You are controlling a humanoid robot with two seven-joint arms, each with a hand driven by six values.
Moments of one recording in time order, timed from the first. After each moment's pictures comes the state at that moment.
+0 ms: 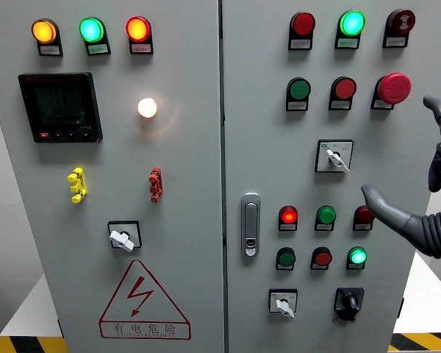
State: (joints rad) left arm -0.11 -0.10 0.10 -0.15 -0.04 -0.08 0.01; right arm 0.58 0.16 1.63 1.96 -2.88 0.15 -0.10
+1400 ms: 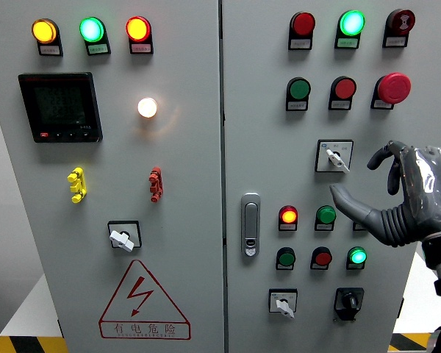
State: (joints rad) left arm -0.11 -0.10 0.10 -0.15 -0.04 -0.08 0.01; right arm 0.67 0.16 1.54 1.78 -2.78 0.16 -0.25
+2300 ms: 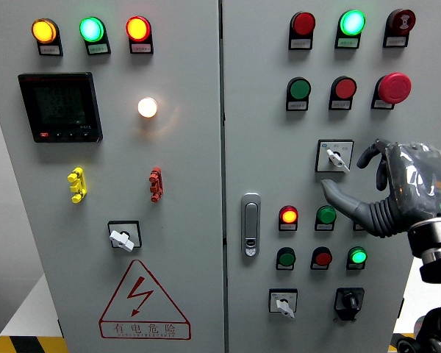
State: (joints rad) left arm -0.11 -0.10 0.10 -0.15 -0.04 -0.08 0.01; right arm 0.74 0.16 1.55 1.68 -2.78 0.16 -0.25
